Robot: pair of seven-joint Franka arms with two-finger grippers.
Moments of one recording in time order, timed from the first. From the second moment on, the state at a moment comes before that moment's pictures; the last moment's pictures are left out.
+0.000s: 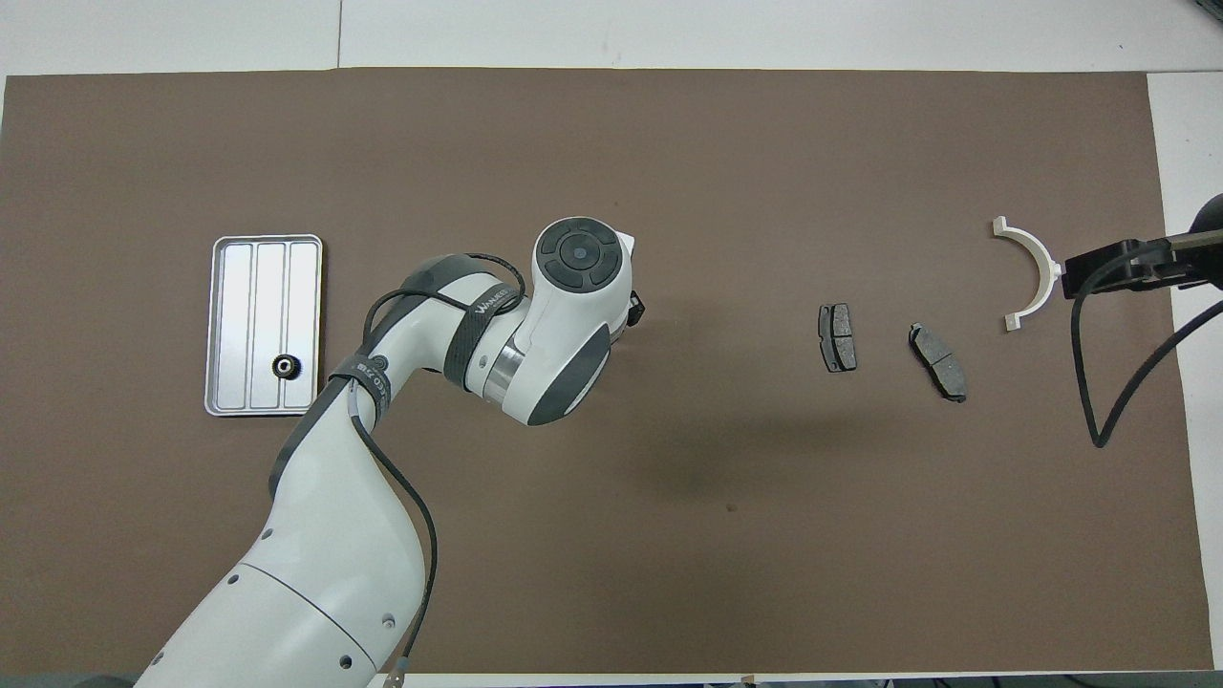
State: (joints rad) left arm -0.63 0.56 -0.04 -1.60 -0.03 2.10 -1.10; right arm 0.04 0.00 -0.06 -1.61 -0.05 1.61 -0.07
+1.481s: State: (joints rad) left arm -0.53 0.48 -0.03 -1.59 -0.02 1.96 -1.04; right arm 0.03 0.00 -0.07 -1.62 -0.05 1.61 -0.07
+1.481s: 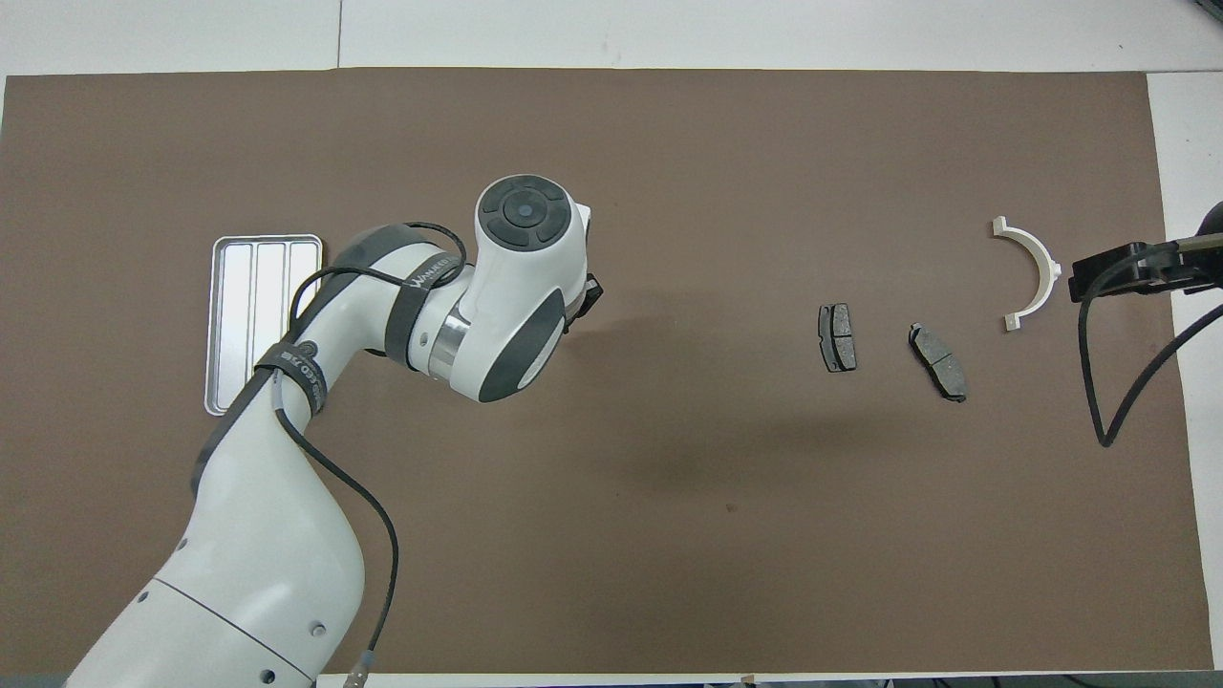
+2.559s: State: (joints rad) left arm 0.00 0.39 -0.02 -1.78 -0.02 2.10 -0.25; right arm 0.03 0.00 -0.07 -1.63 -0.05 1.61 -0.07
